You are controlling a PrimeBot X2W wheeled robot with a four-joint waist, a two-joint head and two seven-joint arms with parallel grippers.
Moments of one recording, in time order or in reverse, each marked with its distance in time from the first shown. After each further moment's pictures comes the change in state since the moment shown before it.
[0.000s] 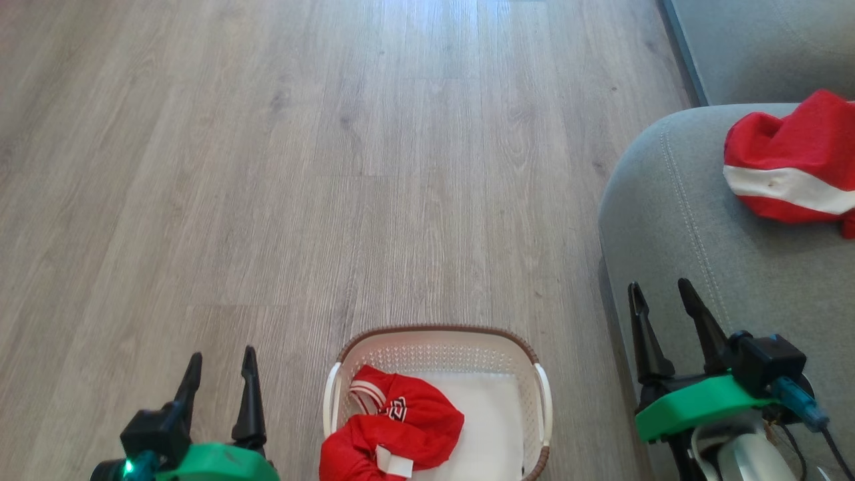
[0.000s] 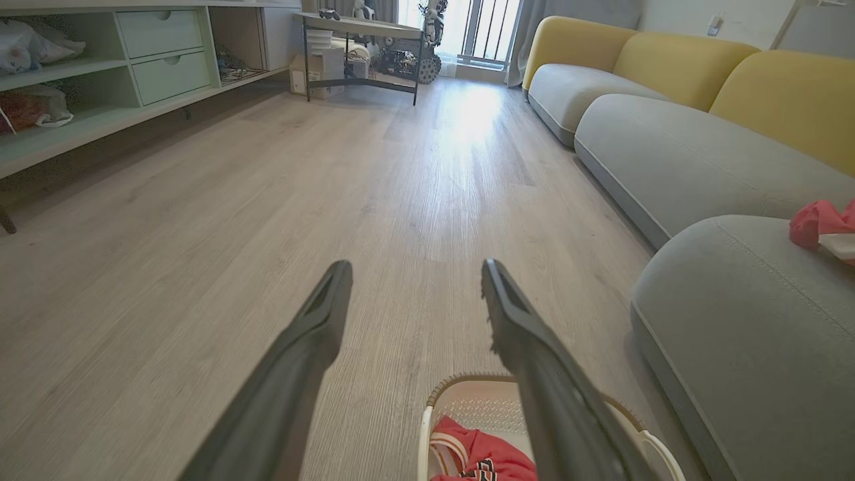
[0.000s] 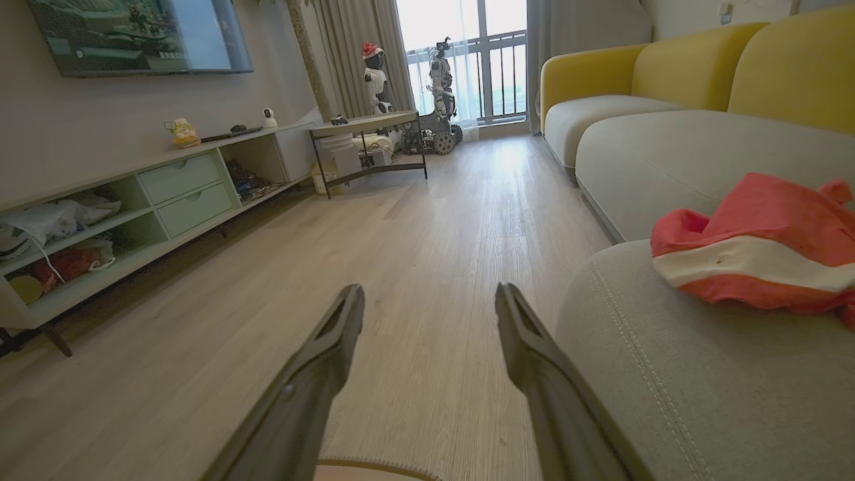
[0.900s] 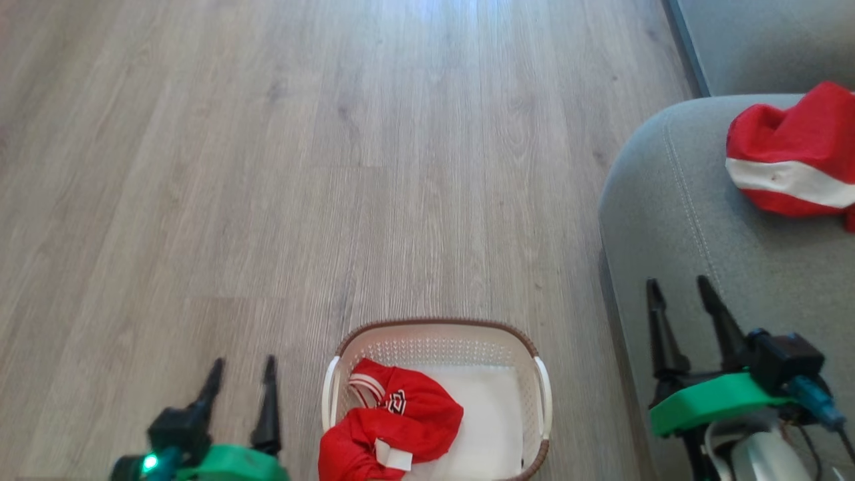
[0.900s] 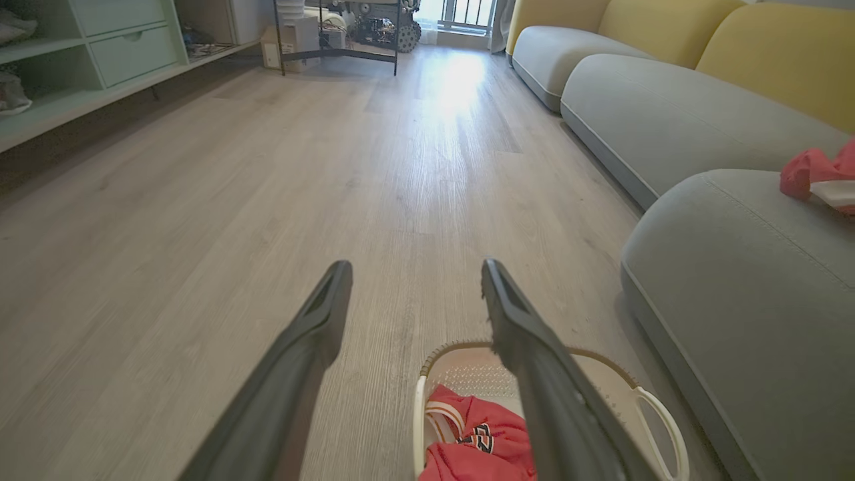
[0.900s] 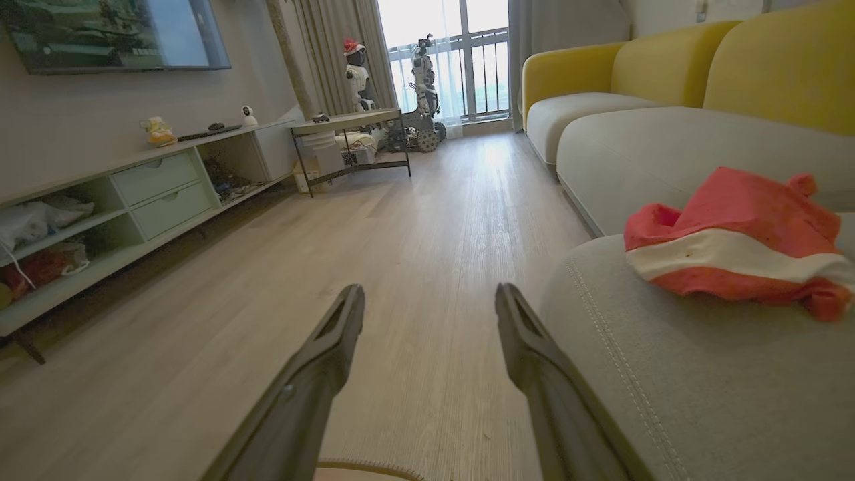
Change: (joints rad) left arm -0.021 -0.031 0.011 0.090 0.060 -0.075 0.000; right arm -0.001 0.002 -0.036 -0.002 -0.005 0.000 0.000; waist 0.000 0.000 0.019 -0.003
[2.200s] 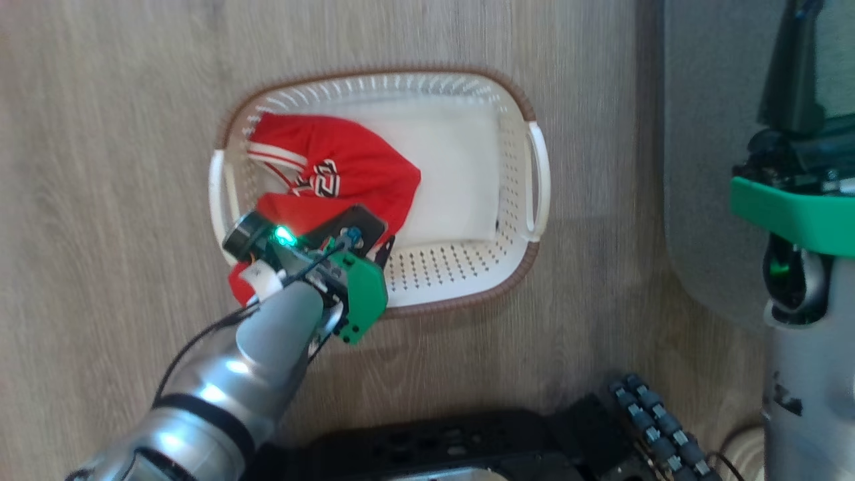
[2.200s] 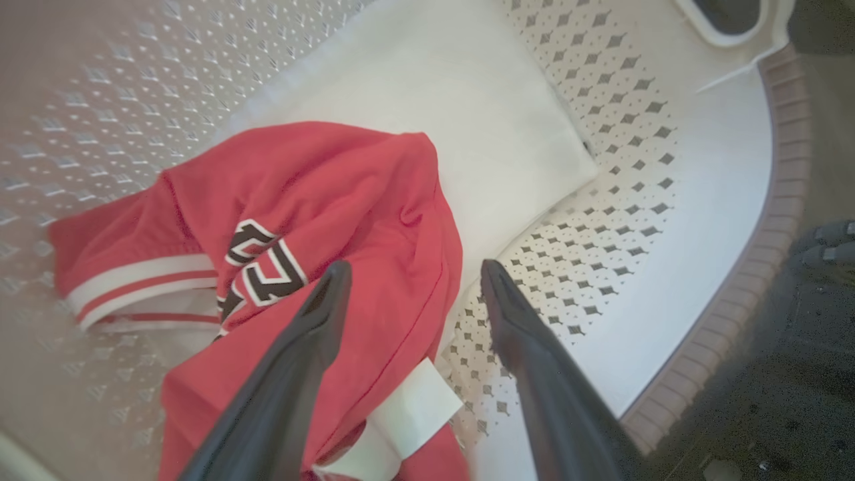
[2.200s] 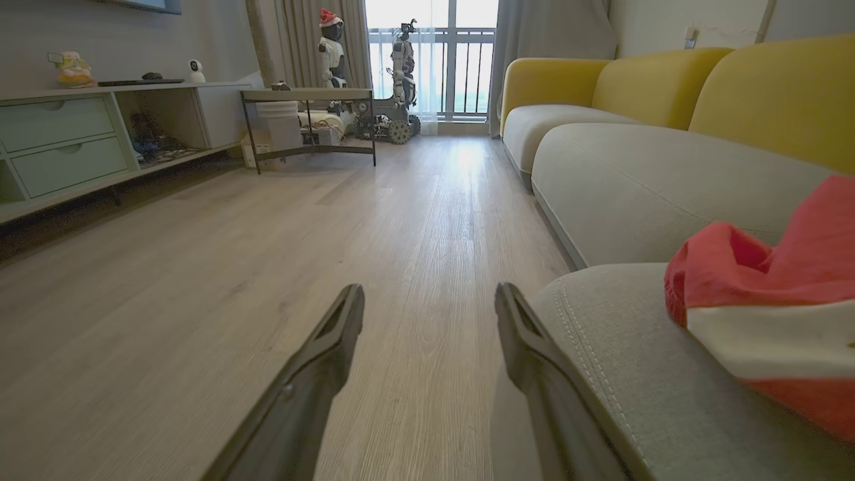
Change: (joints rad) left arm -0.882 -0.122 -0.609 0.848 0.083 -0.163 0.133; right arm -0.443 0.000 -0.064 -0.397 -0.118 0.000 -0.003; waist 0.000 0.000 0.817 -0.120
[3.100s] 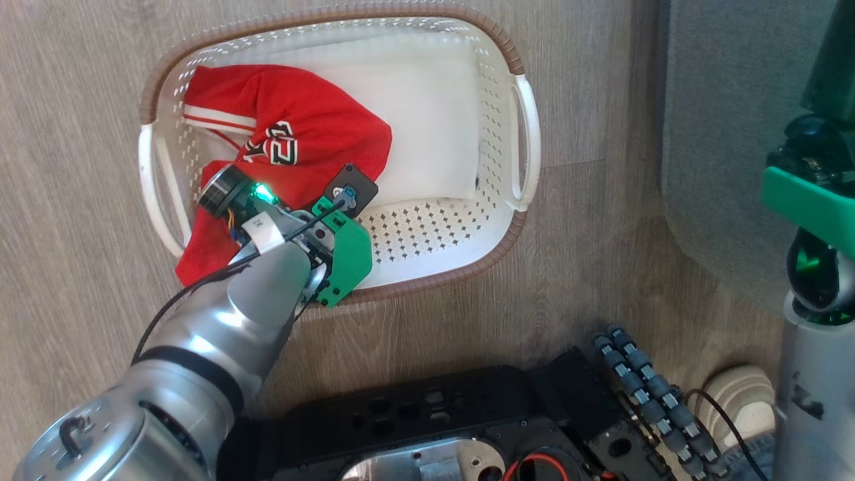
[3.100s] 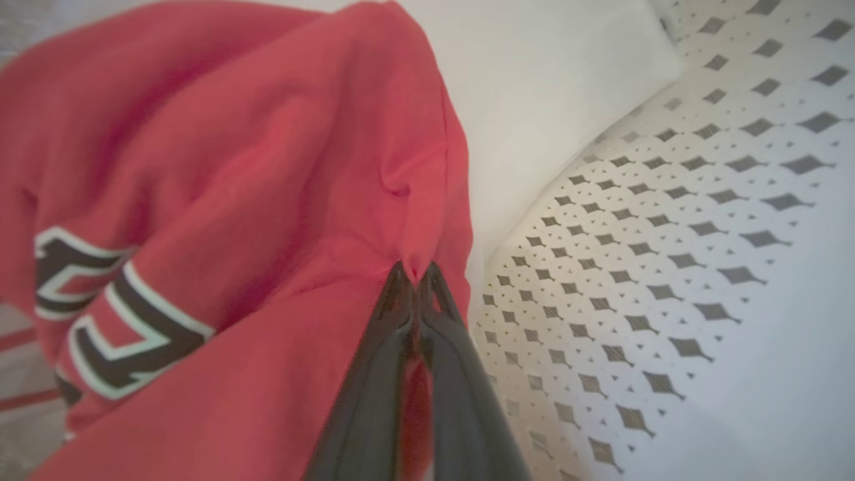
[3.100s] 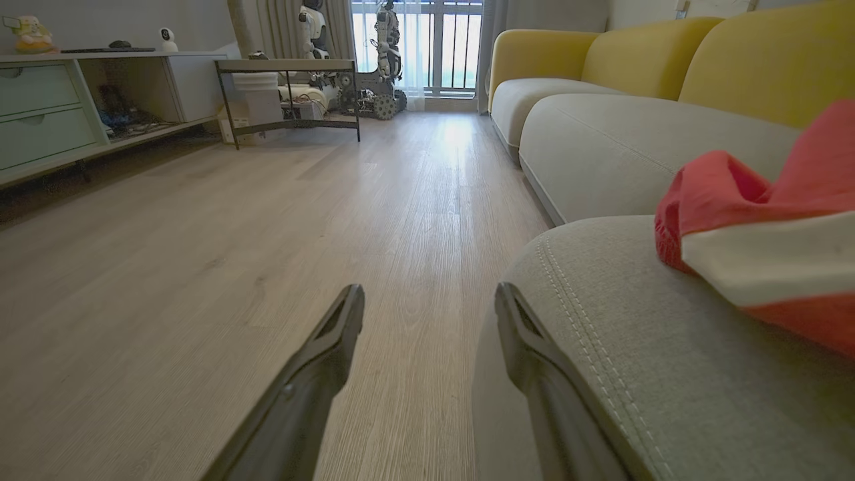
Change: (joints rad) left arm -0.180 0.001 -0.212 0.149 -0.098 0.035 0.053; right arm -0.033 0.000 -0.009 -0.110 0.044 0.000 -0.001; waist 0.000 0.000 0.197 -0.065
